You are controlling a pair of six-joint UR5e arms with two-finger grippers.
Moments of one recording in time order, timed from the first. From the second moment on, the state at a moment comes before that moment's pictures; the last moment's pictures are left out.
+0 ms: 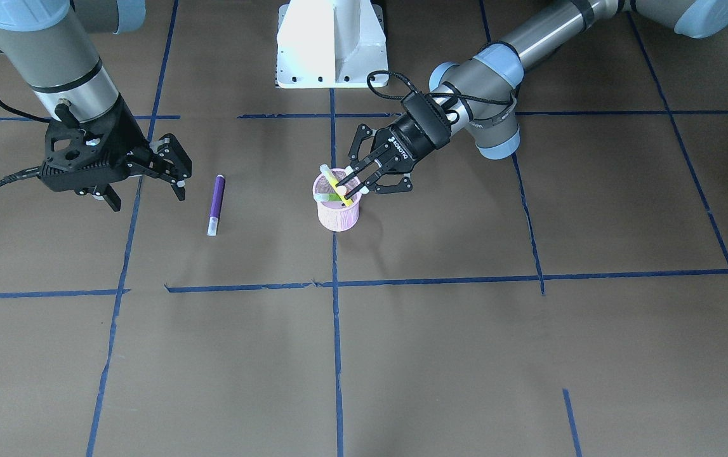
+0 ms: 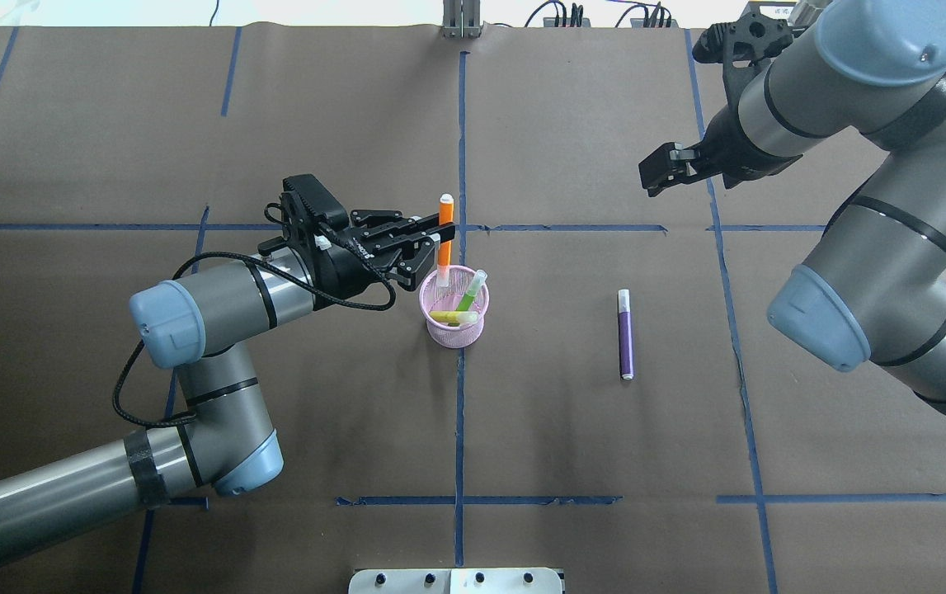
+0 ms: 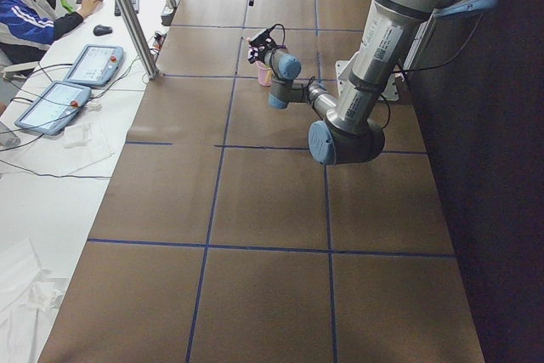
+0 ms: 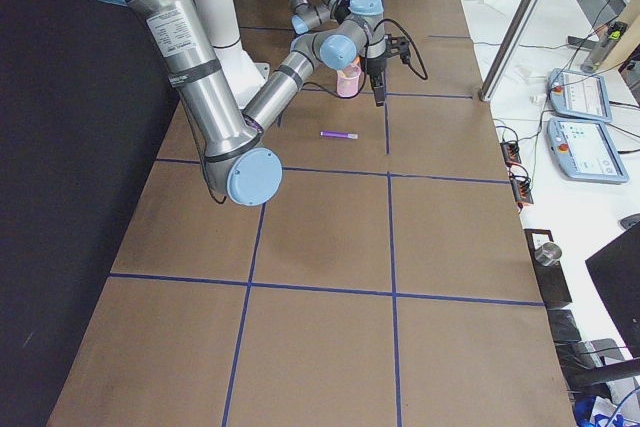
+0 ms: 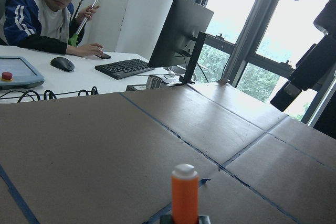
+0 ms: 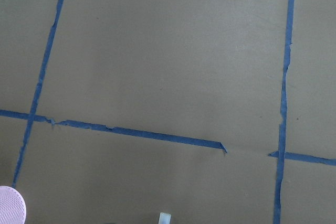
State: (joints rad) left arm -0.48 -2.14 -1.38 -3.15 -1.48 -0.72; right arm 0.86 -1.12 1.95 -1.63 1.99 0.85
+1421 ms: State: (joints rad) left arm -0.47 -2.16 -1.40 -3.11 -1.51 -0.85; right arm 0.81 -1.12 1.95 -1.61 1.94 0.87
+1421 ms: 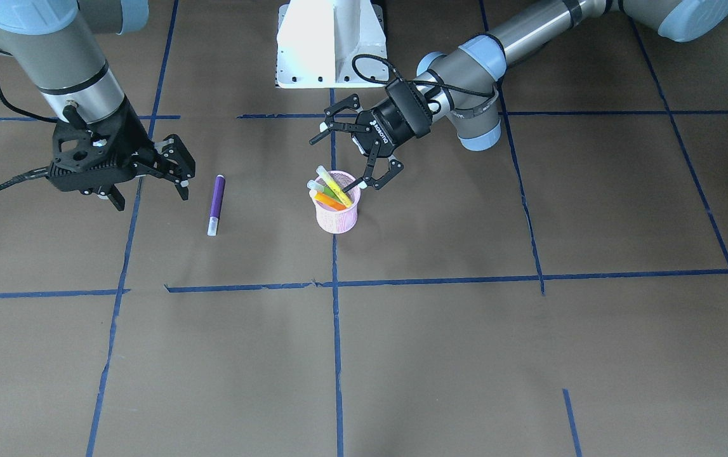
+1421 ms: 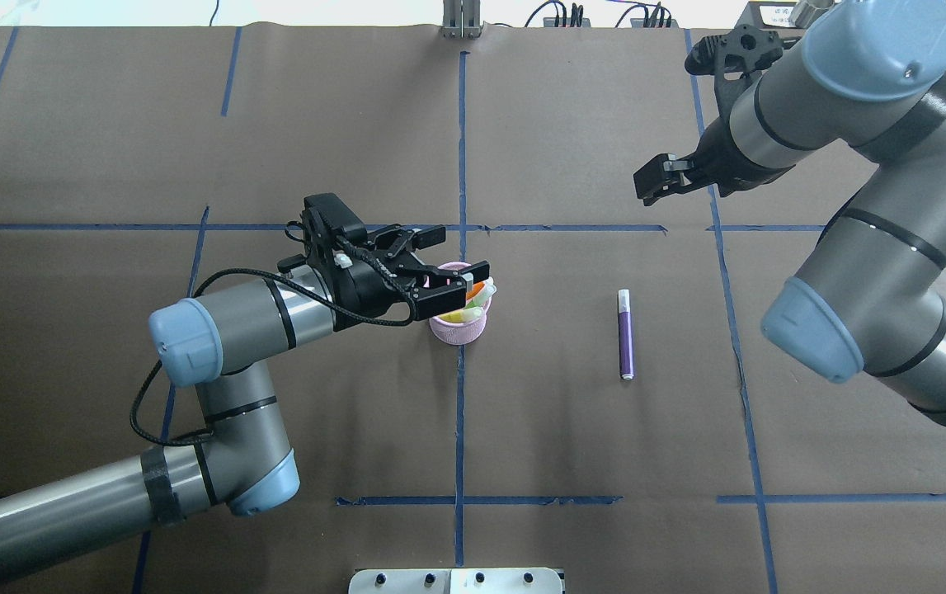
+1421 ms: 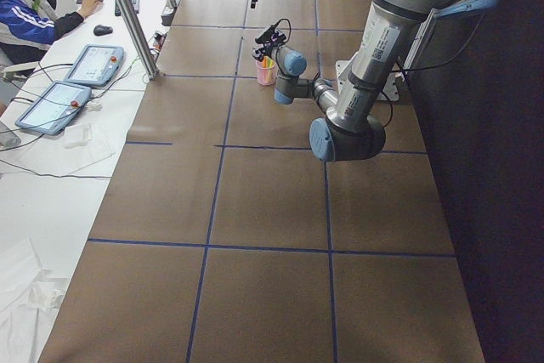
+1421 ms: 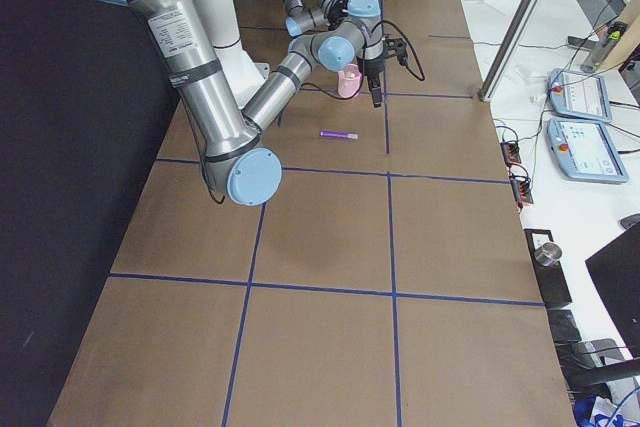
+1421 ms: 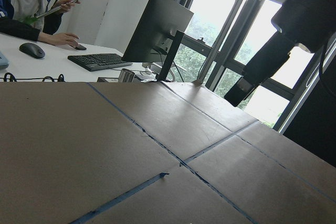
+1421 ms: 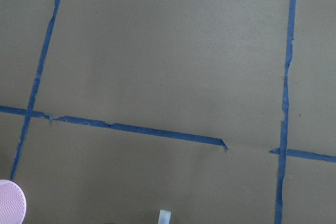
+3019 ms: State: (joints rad) left arm -0.94 -2.03 -1.52 -2.71 -2.39 -1.07; right arm 0.62 -1.15 1.67 -1.49 1.94 1.06
